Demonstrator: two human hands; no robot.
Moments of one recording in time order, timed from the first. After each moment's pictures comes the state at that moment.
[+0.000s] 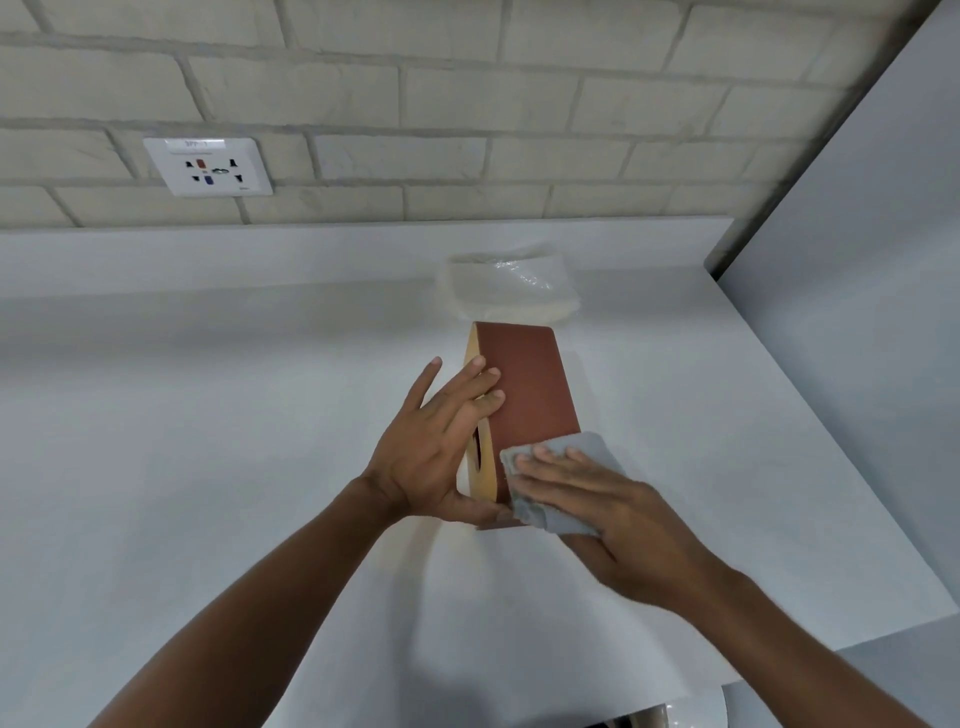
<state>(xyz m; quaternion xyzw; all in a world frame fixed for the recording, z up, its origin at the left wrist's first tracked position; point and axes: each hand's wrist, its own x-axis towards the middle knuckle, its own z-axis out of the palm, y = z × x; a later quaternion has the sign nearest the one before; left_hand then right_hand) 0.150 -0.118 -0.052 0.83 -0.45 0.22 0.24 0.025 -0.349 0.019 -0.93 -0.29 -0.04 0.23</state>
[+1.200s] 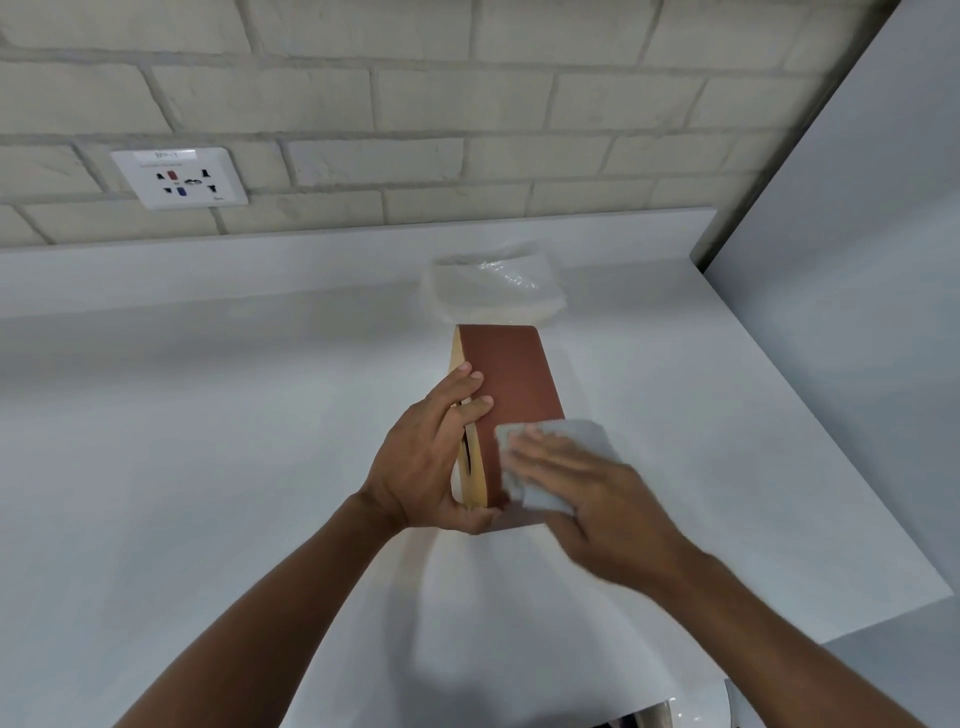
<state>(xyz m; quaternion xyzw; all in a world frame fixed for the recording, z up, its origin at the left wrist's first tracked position) 0.149 -0.130 -0.066 0.80 -0.43 0.21 0.36 0.038 -0.338 0.020 -0.94 -0.23 -0.09 0.23</state>
